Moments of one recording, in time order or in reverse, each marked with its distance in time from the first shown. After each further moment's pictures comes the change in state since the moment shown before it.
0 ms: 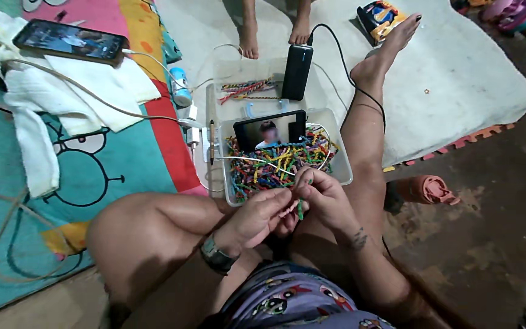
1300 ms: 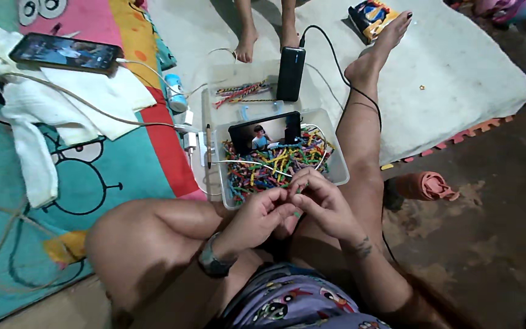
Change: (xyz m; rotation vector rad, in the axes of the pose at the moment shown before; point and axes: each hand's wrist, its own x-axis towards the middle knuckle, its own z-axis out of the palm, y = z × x) left_hand 0.001 -0.004 -0.001 0.555 0.108 0.277; right_hand -0.008 -0.011 -0.003 -0.360 -0.043 -0.062
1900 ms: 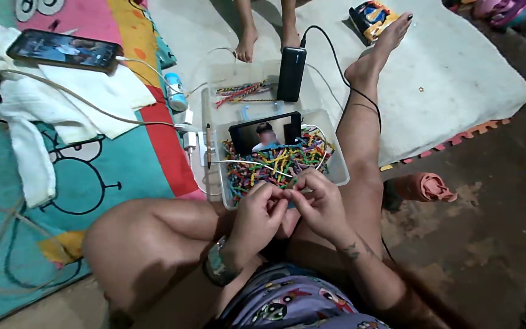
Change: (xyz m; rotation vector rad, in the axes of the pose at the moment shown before) left_hand 0.000 -0.007 0.015 0.382 0.368 0.198; right_hand 0.006 0.002 0.015 -0.324 0.205 -0.099
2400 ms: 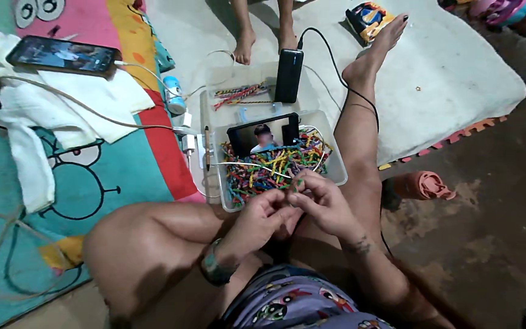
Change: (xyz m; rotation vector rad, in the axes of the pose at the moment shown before) left_hand 0.000 0.003 -0.010 -0.420 -0.285 -0.274; right_hand 0.001 0.001 -0.014 0.261 -0.158 0.111
